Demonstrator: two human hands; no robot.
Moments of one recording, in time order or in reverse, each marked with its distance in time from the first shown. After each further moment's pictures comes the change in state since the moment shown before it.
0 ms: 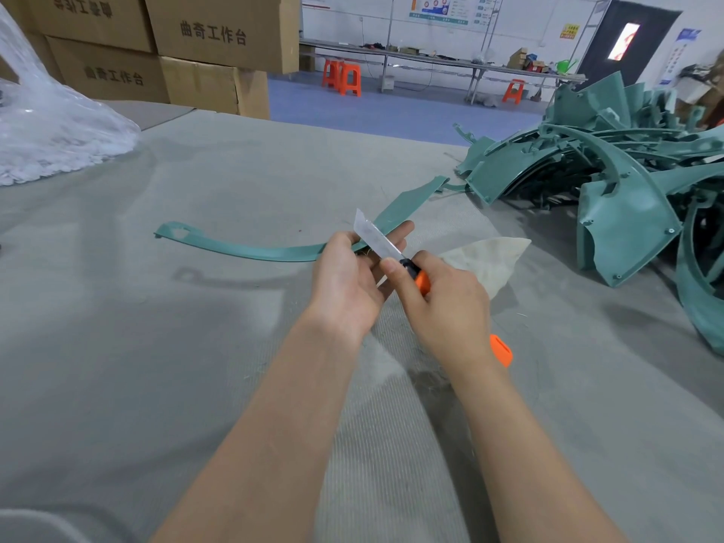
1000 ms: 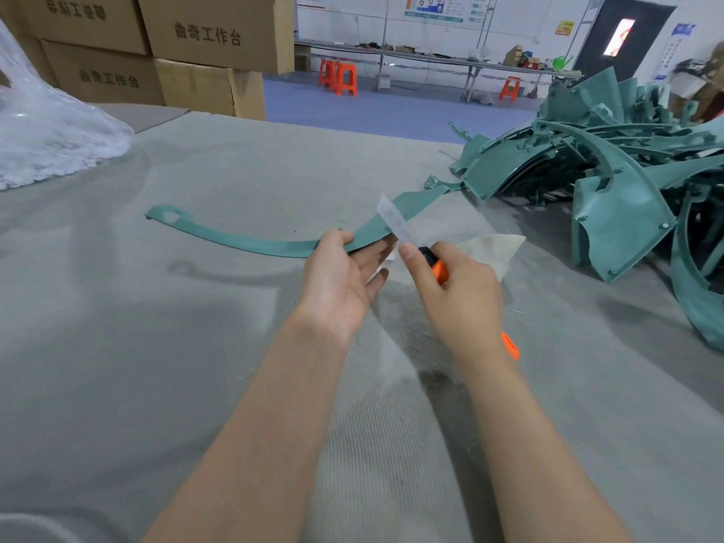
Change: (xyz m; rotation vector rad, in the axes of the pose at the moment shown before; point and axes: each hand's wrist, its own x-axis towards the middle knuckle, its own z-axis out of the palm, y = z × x) left_hand 0.003 -0.002 -0.004 0.070 0.041 0.036; right_hand 0.006 0.011 -0.009 0.071 0.070 0.119
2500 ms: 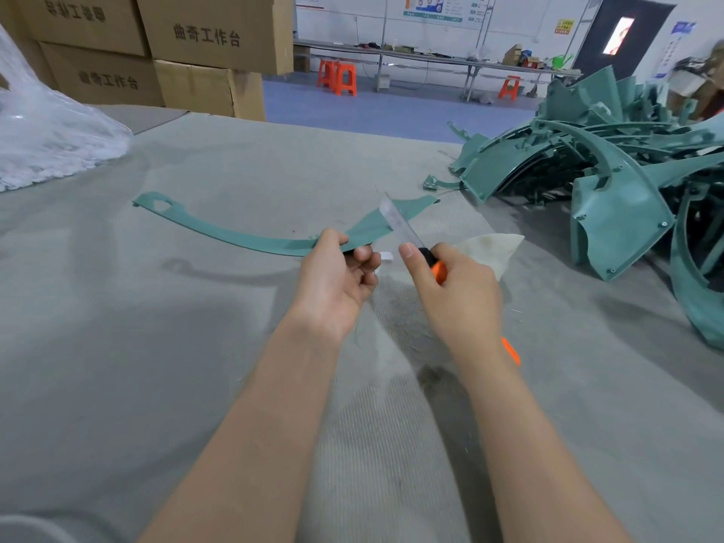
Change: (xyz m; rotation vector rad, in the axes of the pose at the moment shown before) left_hand 0.005 0.001 -0.005 0.066 0.069 0.047; right_hand 0.001 0.002 0.001 -0.036 -0.026 0.076
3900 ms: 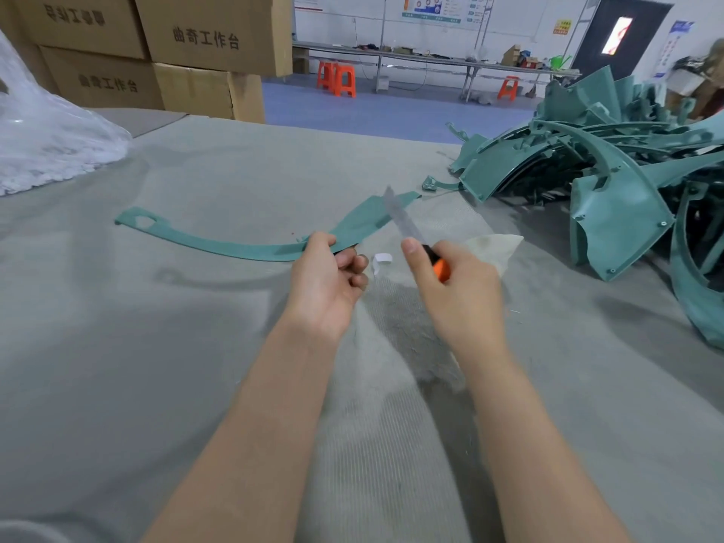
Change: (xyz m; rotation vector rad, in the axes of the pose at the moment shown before) left_hand 0.004 0.002 -0.001 -0.069 0.055 0.032; right_hand 0.000 -0.007 -0.008 0.101 0.003 0.021
